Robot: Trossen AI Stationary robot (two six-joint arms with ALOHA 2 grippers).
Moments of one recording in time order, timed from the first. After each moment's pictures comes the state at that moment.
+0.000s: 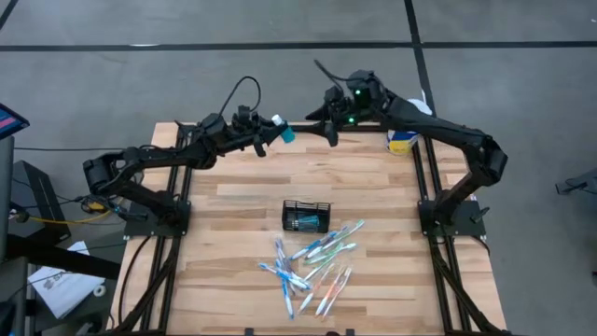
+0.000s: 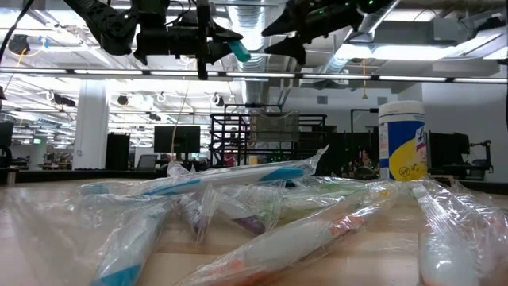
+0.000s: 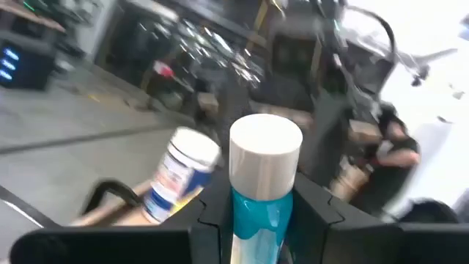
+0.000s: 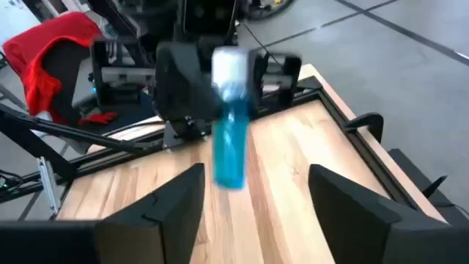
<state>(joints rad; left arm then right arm) 0.53 1.38 0.72 0.85 0.27 -0.53 -0.53 1.57 1.44 -0.27 -0.50 0.11</state>
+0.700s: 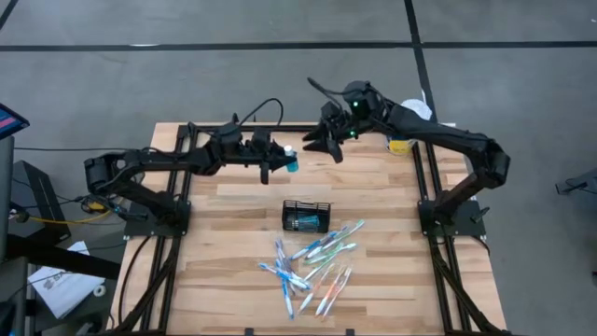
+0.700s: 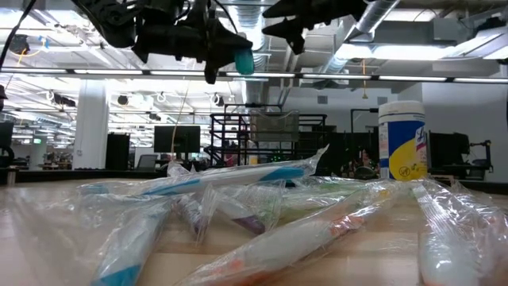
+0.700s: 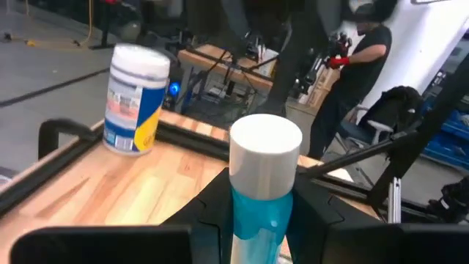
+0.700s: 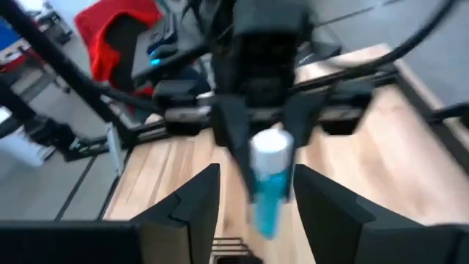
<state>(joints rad) 0.41 1.38 0.76 0.58 0.37 -0.29 -0.43 1.55 1.44 -0.33 -0.59 0.11</state>
